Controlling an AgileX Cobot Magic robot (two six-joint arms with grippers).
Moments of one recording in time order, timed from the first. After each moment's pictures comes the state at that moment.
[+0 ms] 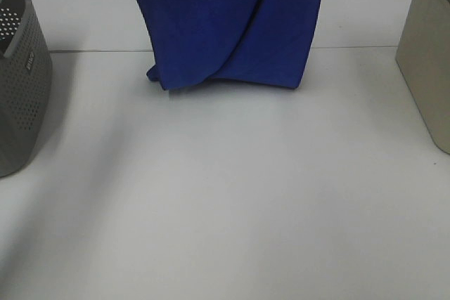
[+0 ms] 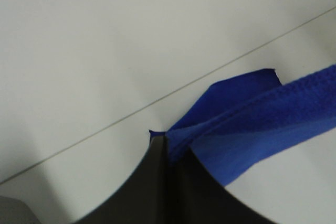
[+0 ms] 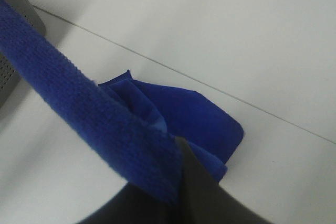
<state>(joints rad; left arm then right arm) -0.26 2.19 -2.63 -0.14 1.22 0.22 0.24 1.96 -2.35 0.24 1.22 -0.25</state>
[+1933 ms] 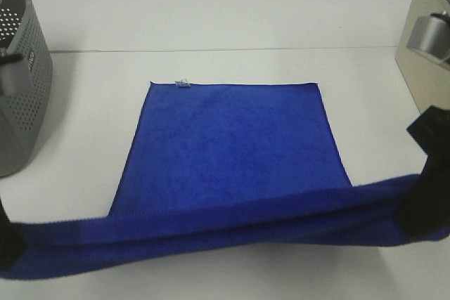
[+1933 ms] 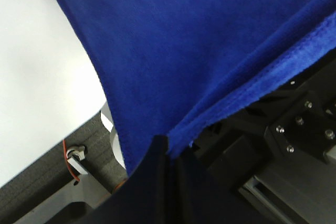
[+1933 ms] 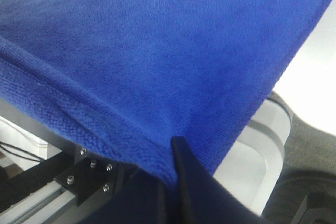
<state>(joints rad) -0.41 1.25 -0.84 -0.39 1.20 0.25 0.24 1.15 -0.78 0.48 1.21 -0.12</state>
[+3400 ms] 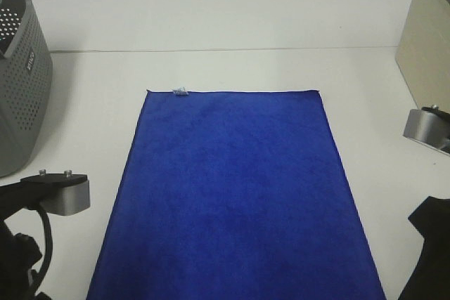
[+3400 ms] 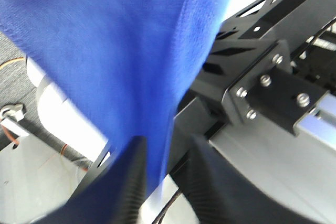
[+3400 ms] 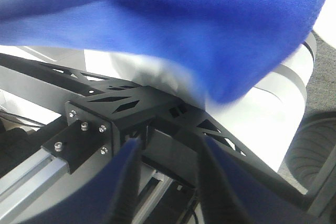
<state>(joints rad) -0.62 1.37 -0.64 -0.61 1.07 0.24 0.24 1.15 -0.59 0.52 1.21 -0.11</state>
